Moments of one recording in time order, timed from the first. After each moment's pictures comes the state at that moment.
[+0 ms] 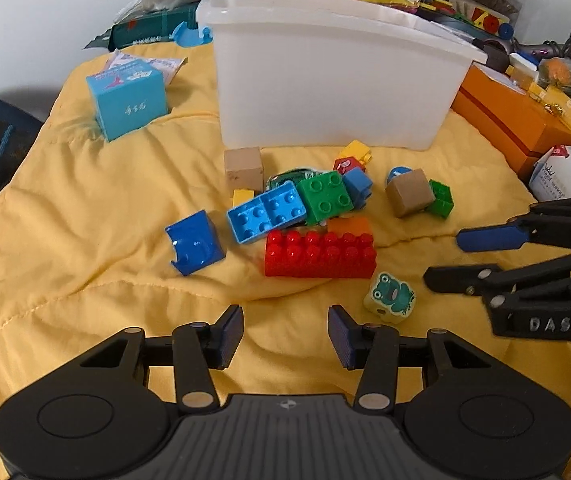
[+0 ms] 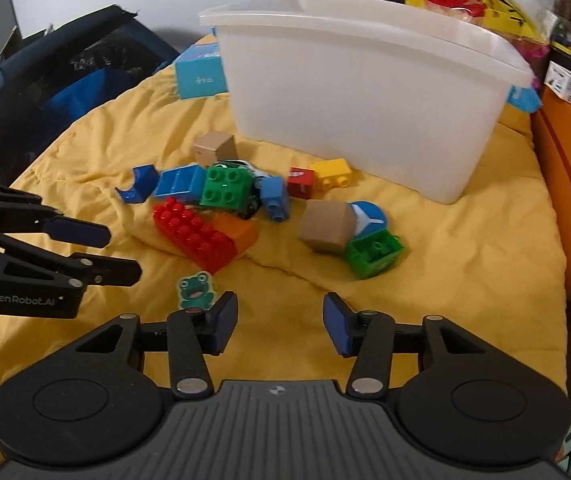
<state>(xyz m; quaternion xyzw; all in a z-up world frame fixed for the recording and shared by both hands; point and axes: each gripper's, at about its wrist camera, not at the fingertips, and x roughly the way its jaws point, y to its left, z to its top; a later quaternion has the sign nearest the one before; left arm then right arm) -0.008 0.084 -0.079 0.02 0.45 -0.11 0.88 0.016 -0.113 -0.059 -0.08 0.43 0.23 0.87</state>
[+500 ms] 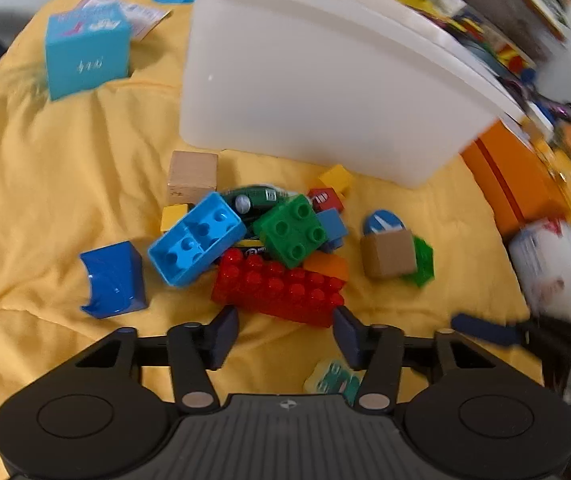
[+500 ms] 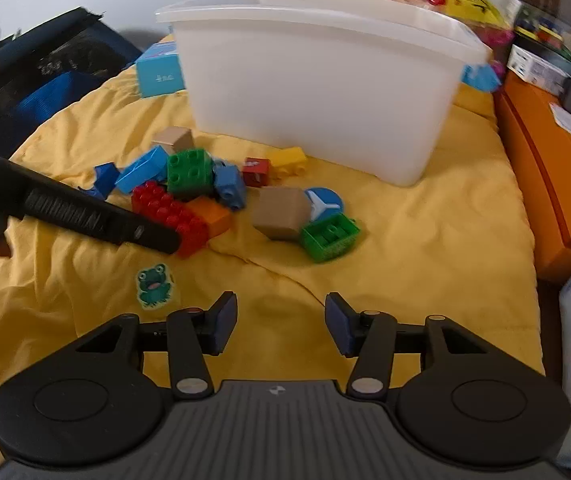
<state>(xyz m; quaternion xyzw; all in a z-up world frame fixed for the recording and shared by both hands) 0.061 0.065 -0.093 -0.11 0.51 -0.13 0.84 0.017 -0.135 -0.066 -0.07 0.44 0.16 0.88</state>
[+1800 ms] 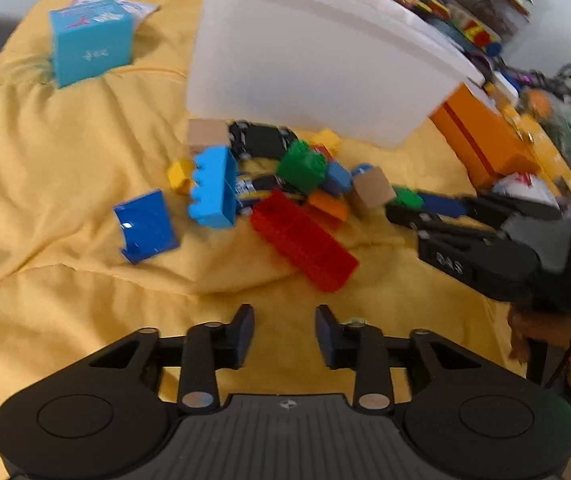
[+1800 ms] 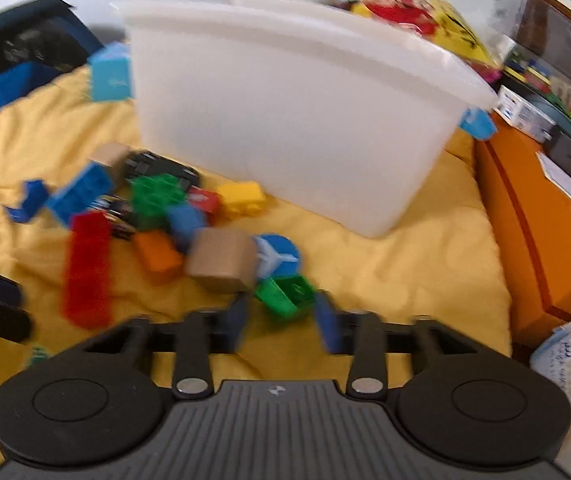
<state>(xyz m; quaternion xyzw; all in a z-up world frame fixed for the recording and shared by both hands) 0.023 0.100 -0.087 -0.10 0.51 -0.18 0.84 0.056 -0.122 -0.081 -0.14 0.39 0.11 0.90</state>
